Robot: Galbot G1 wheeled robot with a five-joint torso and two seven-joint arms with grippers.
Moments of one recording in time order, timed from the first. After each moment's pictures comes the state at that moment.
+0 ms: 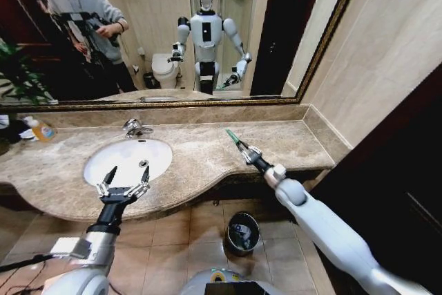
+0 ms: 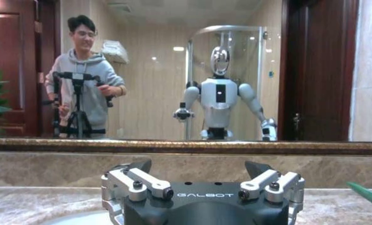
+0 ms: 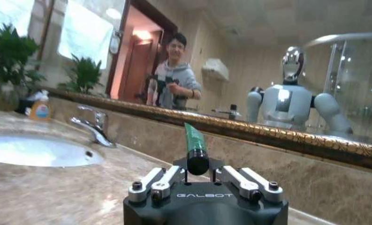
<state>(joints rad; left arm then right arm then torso) 1.84 -1.36 -0.82 -2.47 -0.37 0.04 0.05 -1.03 0.92 0.11 1.64 0.40 0.40 -0.19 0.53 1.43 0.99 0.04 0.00</state>
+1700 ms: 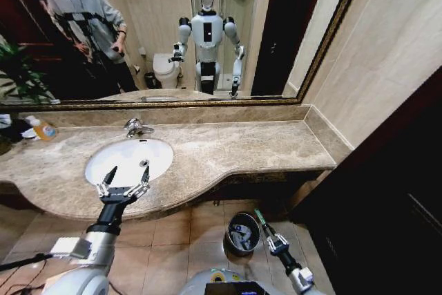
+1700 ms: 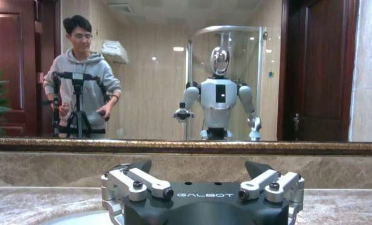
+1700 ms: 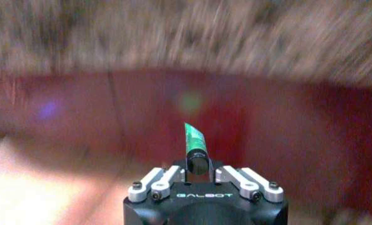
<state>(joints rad) 1.84 -1.36 -0.82 -2.47 -0.37 0.04 0.05 -1.52 1.11 0.22 1.33 0.28 0.38 -0.06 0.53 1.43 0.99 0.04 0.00</state>
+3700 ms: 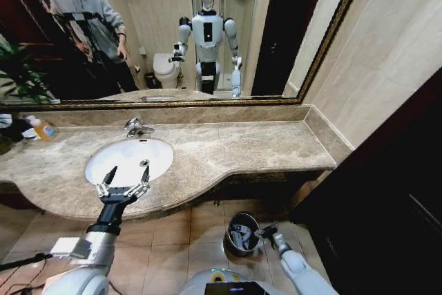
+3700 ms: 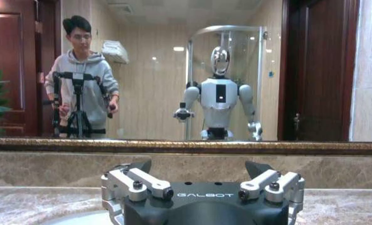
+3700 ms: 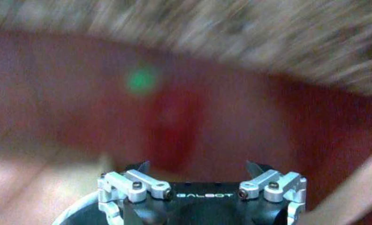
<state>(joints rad) 1.84 -1.36 -0.82 -2.47 -0.37 0.04 0.05 -1.34 1.17 0.31 1.22 0.19 0.23 0.03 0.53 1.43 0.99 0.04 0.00</state>
